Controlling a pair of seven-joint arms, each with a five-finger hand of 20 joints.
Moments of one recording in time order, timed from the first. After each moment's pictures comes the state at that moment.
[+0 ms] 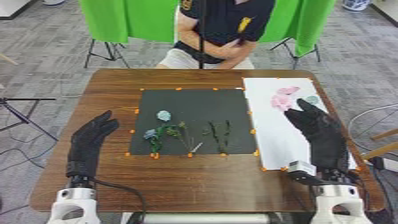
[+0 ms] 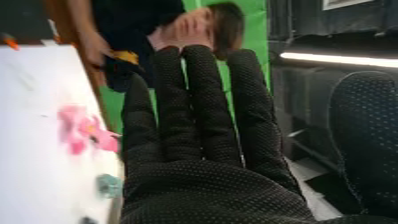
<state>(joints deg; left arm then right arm) 123.6 -74.8 -95.5 -116.4 63.0 6.4 16.7 -122.4 -81.2 98.8 -119.3 -68.3 -2.4 -18.0</state>
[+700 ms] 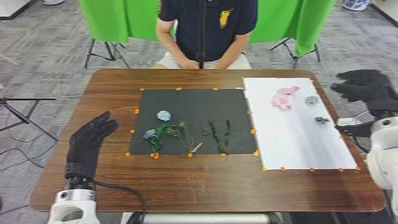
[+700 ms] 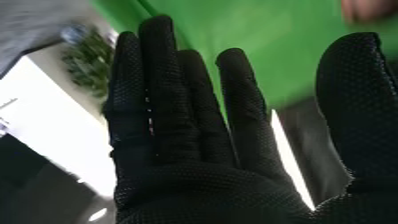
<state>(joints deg) 124.1 -74.8 -95.5 -116.7 62.7 7.1 16.9 -102.3 -52.0 102.1 -110.2 -114.6 0.4 16.3</state>
